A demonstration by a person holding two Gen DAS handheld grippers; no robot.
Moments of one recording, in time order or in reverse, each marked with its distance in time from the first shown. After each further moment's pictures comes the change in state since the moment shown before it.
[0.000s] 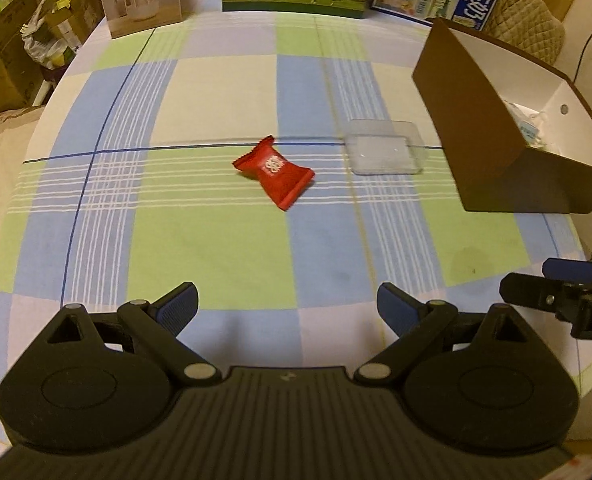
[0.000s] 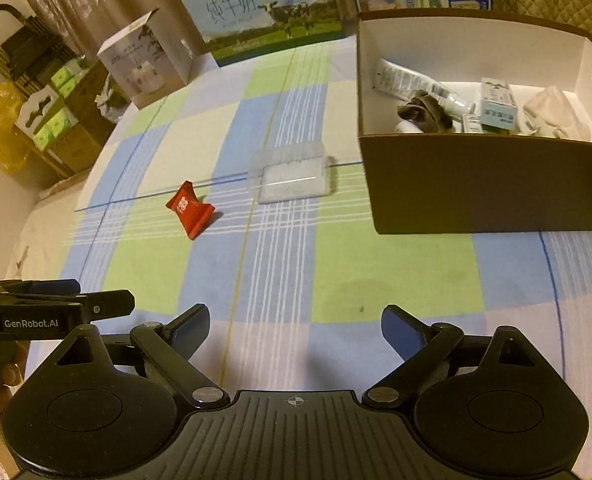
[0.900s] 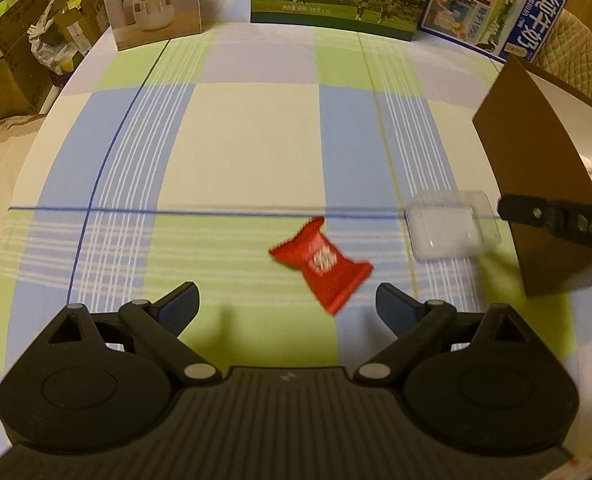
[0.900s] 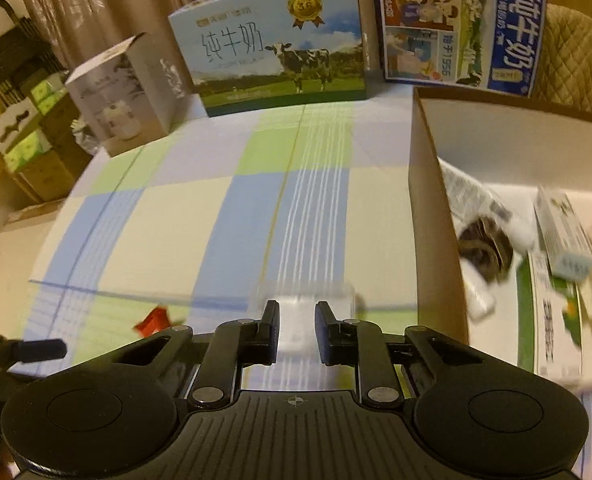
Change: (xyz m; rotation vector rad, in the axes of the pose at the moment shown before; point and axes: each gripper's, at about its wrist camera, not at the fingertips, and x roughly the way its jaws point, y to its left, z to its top) left arm 0.069 0.030 0.075 -0.047 -0.023 0.041; right arm 0.095 0.034 0.116 -0.088 -0.106 -0.115
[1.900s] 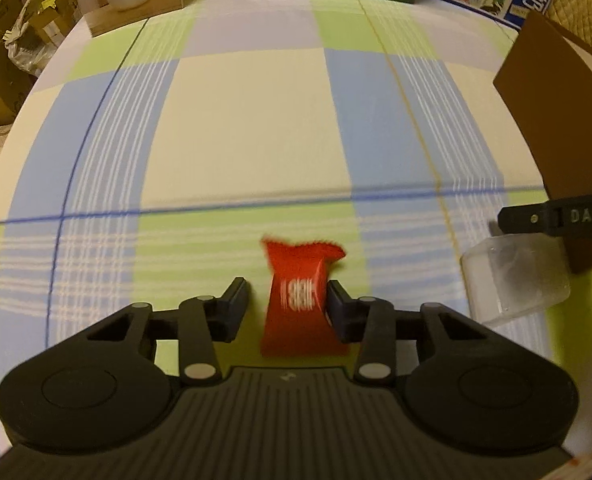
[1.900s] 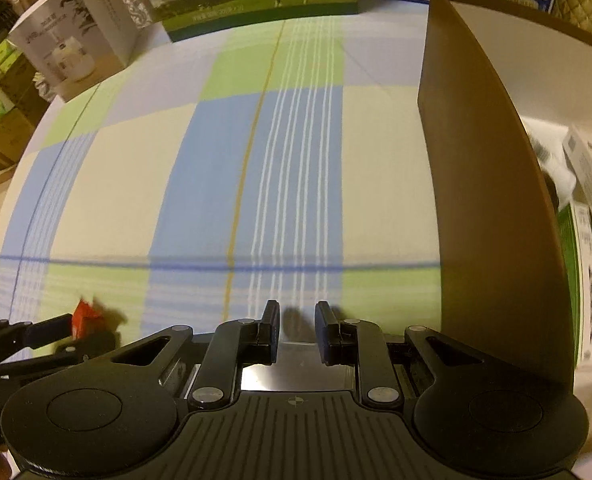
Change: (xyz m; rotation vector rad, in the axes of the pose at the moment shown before) left arm 0.046 0.012 -0.008 0.086 0.047 0.006; right arm 0.049 -0.007 -0.016 0.049 0.206 -0.027
